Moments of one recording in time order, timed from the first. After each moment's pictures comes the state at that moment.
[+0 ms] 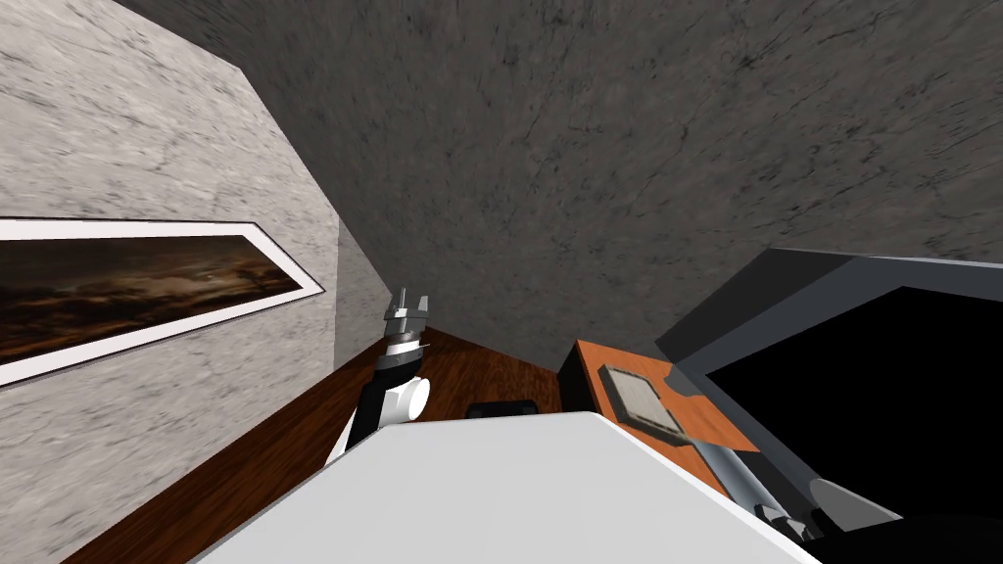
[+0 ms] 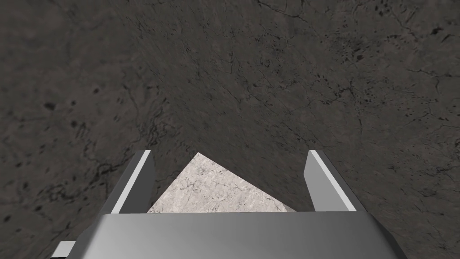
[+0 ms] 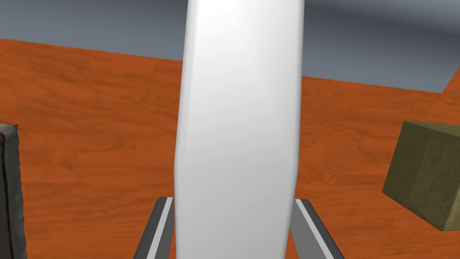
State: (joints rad) left arm 0.45 0.02 -0.03 -2.26 0.10 -0.42 0.02; right arm 0.49 -1.20 0.46 -0.90 1.49 -0.73 0.53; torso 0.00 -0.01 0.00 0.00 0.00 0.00
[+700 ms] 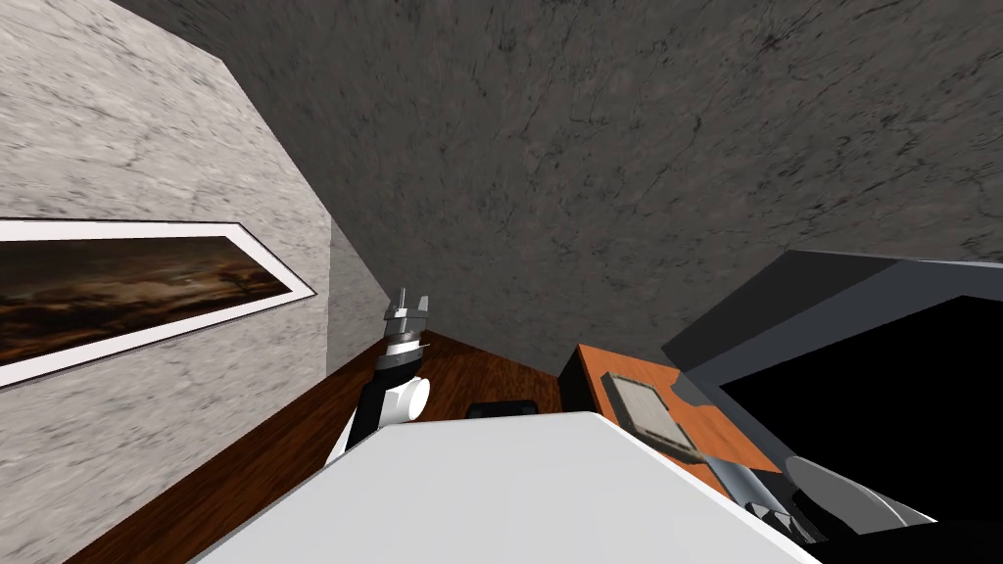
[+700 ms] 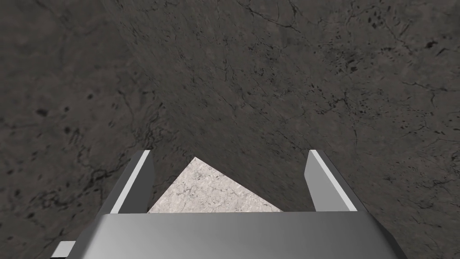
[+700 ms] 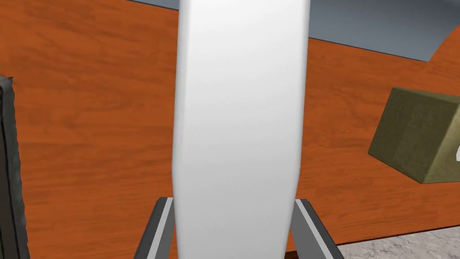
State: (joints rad) left arm 0.45 0.02 -0.03 -2.26 0.10 -0.42 0.02; right arm 0.43 -1.22 0.49 -0.90 1.47 -0.90 0.56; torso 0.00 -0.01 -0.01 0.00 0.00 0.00
